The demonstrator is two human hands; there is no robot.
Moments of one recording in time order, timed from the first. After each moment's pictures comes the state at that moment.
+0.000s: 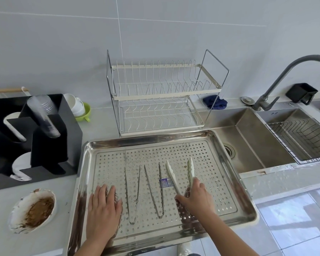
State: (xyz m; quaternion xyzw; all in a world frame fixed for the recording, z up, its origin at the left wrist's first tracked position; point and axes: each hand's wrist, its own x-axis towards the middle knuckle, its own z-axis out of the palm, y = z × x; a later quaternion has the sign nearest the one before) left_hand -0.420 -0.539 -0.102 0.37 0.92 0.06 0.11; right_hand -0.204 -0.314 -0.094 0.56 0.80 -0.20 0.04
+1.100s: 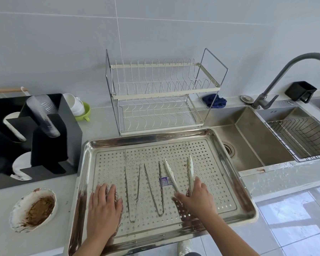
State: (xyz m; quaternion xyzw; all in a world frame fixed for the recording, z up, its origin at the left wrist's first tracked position) left_hand -0.420 -0.539 -0.102 0.38 0.91 0.09 0.10; right_hand -0.197 -0.318 -0.087 0.57 0.79 -0.23 0.05
